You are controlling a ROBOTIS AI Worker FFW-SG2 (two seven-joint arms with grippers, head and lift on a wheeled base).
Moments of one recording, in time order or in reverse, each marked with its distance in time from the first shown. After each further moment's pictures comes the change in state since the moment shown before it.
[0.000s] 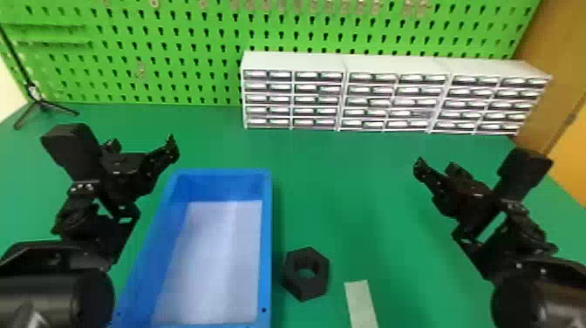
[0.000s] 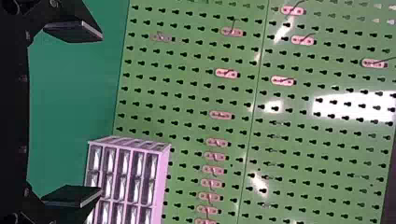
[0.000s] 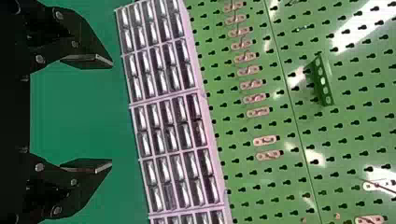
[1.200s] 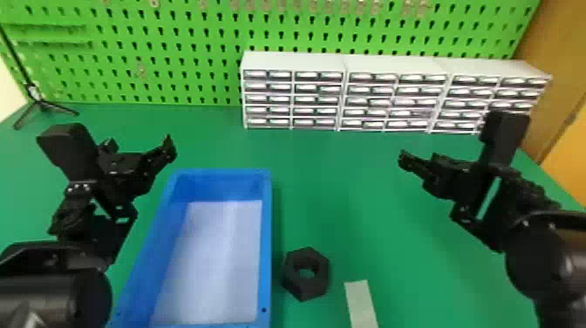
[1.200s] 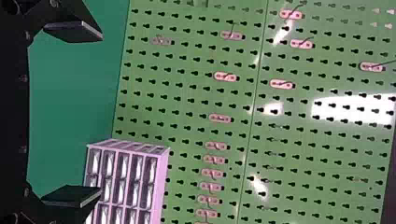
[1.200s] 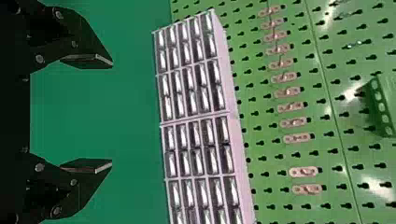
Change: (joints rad) left arm 0.002 0.000 0.009 -0.002 0.000 0.000 0.000; right arm -0.106 -0.014 0.025 -0.177 0.046 0.479 -0.002
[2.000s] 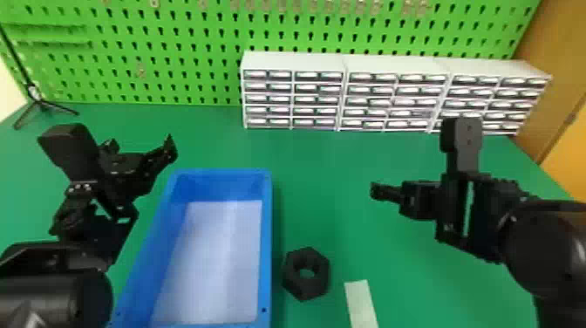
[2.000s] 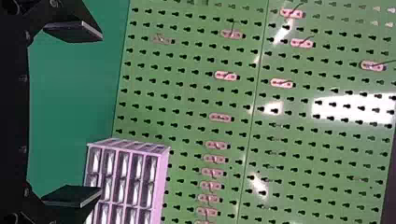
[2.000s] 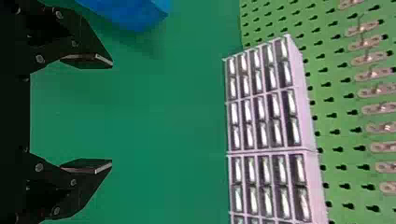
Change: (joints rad) left arm 0.001 0.000 -0.003 0.000 0.003 0.000 -0.002; right arm -0.020 0.015 0.083 -0.169 -0.001 0.472 -0.038
